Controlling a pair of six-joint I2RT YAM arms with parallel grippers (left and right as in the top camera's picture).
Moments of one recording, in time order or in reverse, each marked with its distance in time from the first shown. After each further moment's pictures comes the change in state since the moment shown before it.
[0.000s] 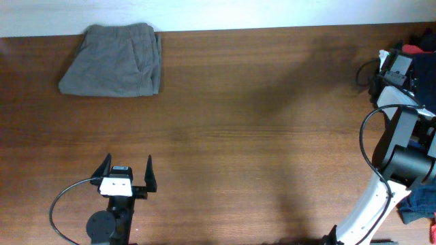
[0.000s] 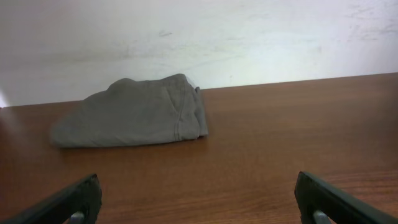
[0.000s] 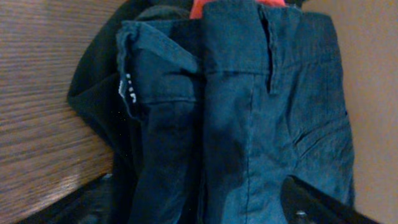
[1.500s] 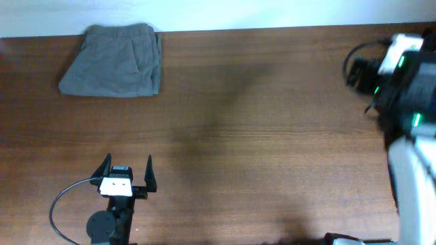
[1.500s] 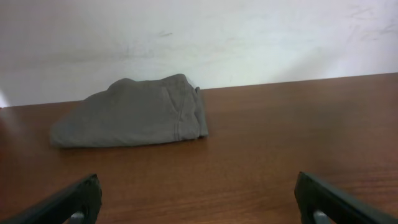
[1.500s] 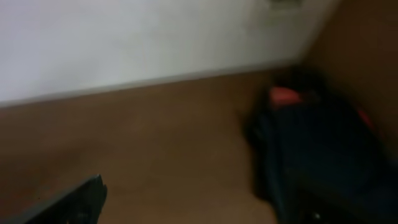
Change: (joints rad) left arm 0.000 0.000 0.000 0.000 0.000 0.000; right arm 0.188 -0.859 -0.174 -0.520 -0.337 0.469
